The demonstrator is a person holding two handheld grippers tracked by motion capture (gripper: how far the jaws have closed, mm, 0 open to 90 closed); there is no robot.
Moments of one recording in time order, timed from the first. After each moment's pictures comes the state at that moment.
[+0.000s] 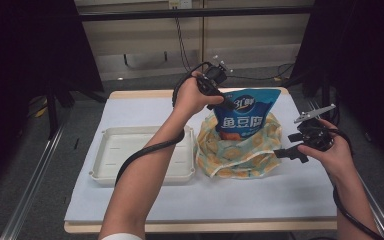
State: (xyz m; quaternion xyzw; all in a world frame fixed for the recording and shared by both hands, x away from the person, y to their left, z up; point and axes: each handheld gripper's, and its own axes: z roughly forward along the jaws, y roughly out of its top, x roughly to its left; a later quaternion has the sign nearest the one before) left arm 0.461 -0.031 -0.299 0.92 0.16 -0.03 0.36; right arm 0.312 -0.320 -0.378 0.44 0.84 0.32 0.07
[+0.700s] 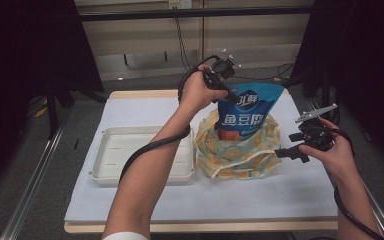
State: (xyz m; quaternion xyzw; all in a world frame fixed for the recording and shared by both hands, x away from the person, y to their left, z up) left arm 0.458 -0.046 -0.273 0.92 0.13 -0.03 0.36; right arm 0.310 -0.322 -0.376 0.45 0.83 0.32 0.08
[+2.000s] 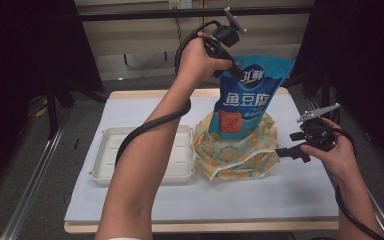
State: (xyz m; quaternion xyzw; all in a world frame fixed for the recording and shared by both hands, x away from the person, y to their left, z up) left arm 0.456 -0.042 -0.190 0.92 0.15 -0.04 0.35; right arm 0.307 -0.323 -0.371 0.44 0.83 0.33 0.08
